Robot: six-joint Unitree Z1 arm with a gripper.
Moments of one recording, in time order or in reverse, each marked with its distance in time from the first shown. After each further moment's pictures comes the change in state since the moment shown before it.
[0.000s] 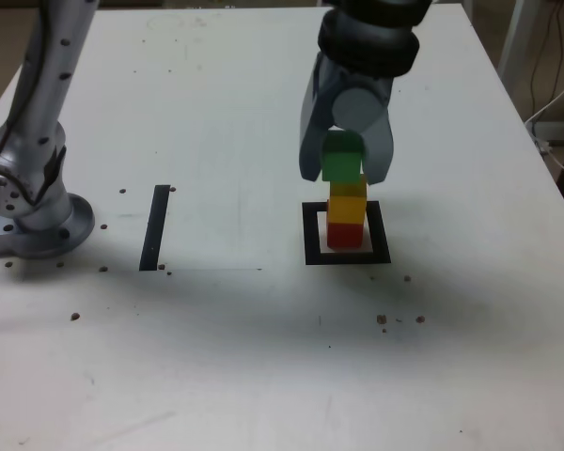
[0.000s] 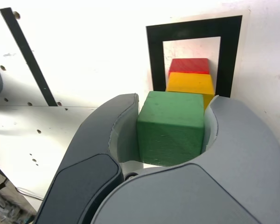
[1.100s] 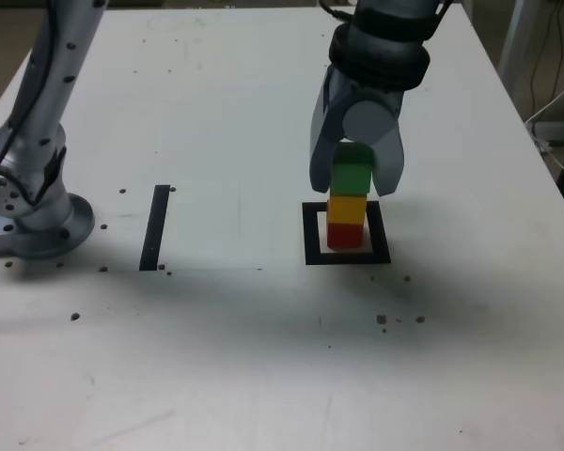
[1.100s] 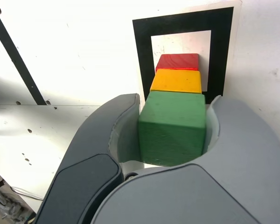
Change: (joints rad) arm -0.007 0.018 -0.005 -0.022 -0.016 0.001
